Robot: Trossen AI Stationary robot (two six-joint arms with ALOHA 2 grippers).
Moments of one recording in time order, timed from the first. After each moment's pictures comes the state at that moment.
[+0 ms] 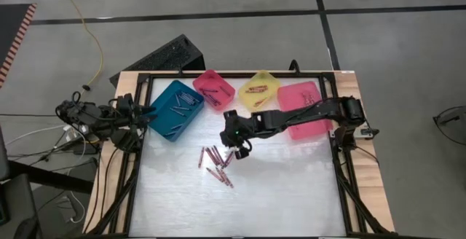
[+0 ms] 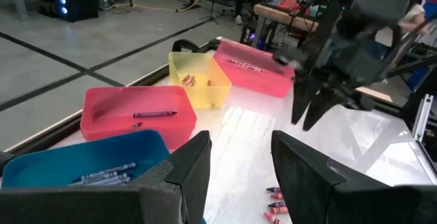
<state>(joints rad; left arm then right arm) -0.44 0.03 0.59 -0.73 -0.77 -0.36 0.06 1.79 1.43 -0.41 0.12 -0.40</state>
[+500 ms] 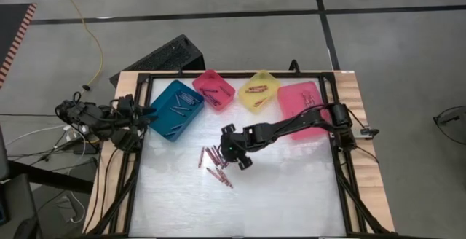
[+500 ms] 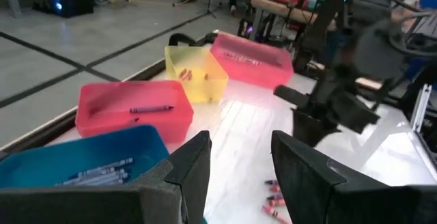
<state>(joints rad) -0.44 0.05 0.59 -0.74 -0.75 -0.37 0.13 1.94 1.43 -0.44 0.13 -0.48</state>
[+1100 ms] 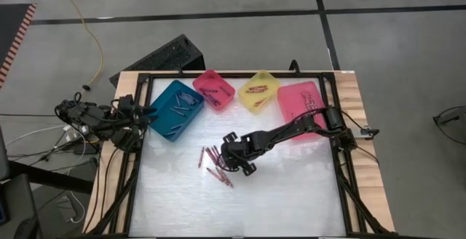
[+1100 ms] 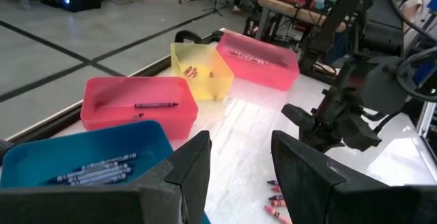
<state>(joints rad) -0.44 0.06 0.59 -0.75 -0.77 -0.41 0.17 2.02 1.43 -0.50 0.13 -0.48</state>
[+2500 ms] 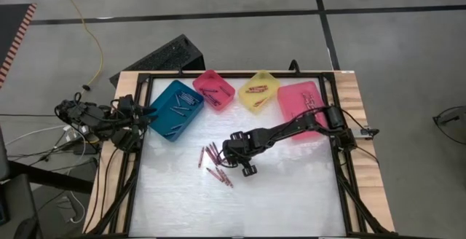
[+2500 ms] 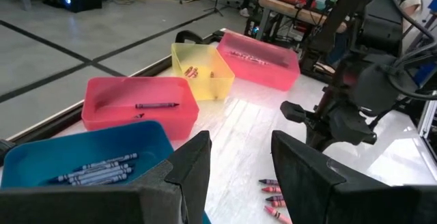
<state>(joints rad) -0.44 0.06 0.59 -0.75 -0.77 -0.41 0.16 2.01 1.43 -0.61 0.01 -0.19</state>
